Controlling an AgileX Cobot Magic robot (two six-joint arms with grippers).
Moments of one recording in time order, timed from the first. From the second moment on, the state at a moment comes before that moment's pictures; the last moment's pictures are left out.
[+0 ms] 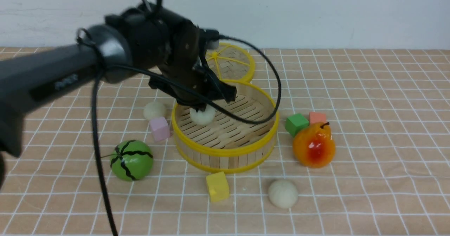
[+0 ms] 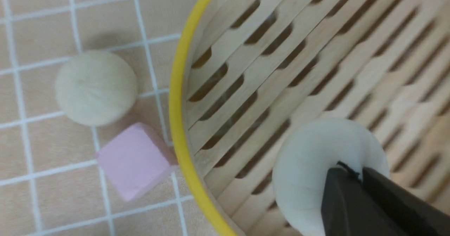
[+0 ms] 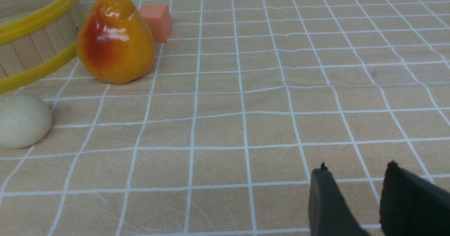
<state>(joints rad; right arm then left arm) -0.03 -0.01 0.02 -0.01 0.38 0.04 -0.51 2.02 -1.70 0.17 0.77 -0.36</state>
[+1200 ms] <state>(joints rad) -0.03 -0.01 0.02 -0.01 0.38 0.05 -0.19 2.04 -1.86 0.06 0.74 -0.42</state>
